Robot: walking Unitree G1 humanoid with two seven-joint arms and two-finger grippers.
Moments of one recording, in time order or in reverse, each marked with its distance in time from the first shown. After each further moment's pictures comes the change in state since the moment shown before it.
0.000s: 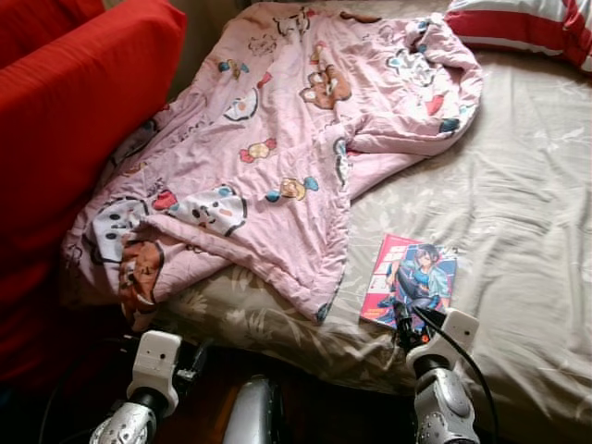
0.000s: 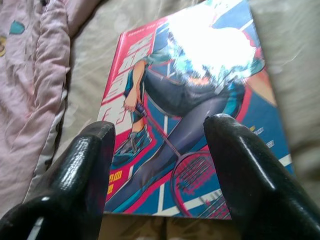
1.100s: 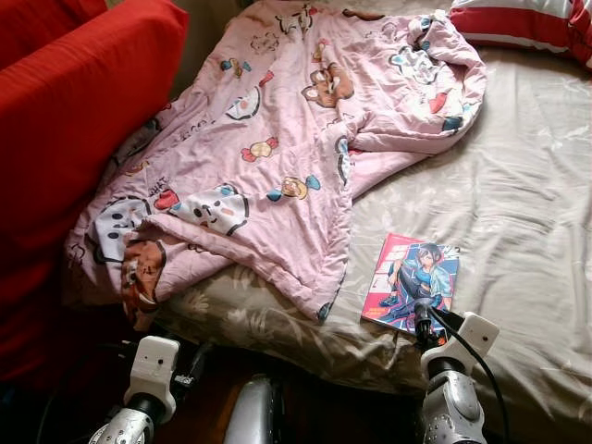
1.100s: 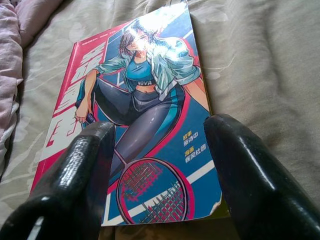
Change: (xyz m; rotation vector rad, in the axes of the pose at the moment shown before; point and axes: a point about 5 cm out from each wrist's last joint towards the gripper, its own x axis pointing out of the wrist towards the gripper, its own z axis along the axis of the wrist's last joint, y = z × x) left arm -0.005 0.000 -0.005 -0.001 0.019 0.001; right arm -0.002 -0.015 0.004 -0.014 -0.022 -0.127
